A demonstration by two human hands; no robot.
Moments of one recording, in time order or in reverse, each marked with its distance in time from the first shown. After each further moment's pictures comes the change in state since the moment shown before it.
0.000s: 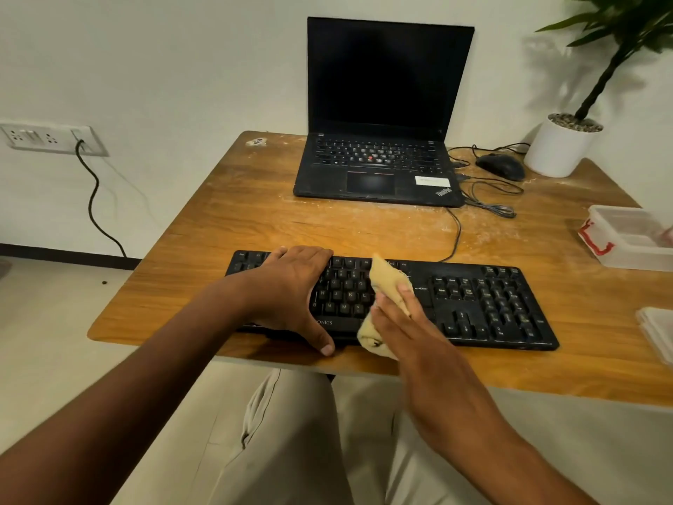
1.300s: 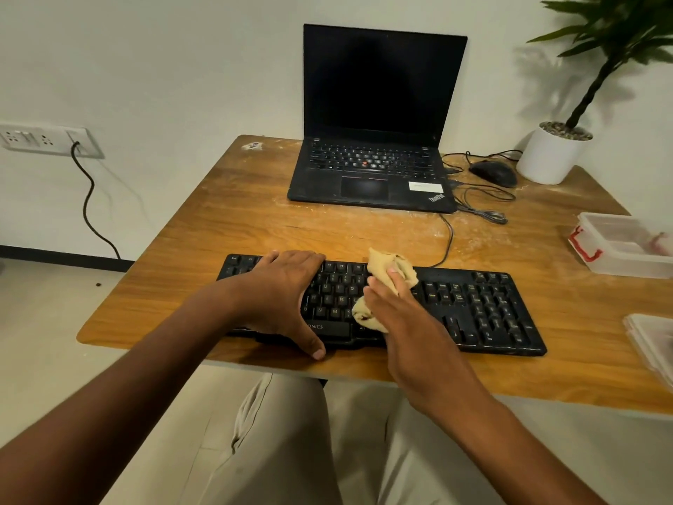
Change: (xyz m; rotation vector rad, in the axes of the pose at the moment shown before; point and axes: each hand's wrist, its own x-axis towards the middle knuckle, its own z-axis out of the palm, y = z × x) left_hand 0.003 -0.005 0.004 0.000 0.011 0.000; right_hand 0.034 0.018 0.003 0.067 0.107 -0.071
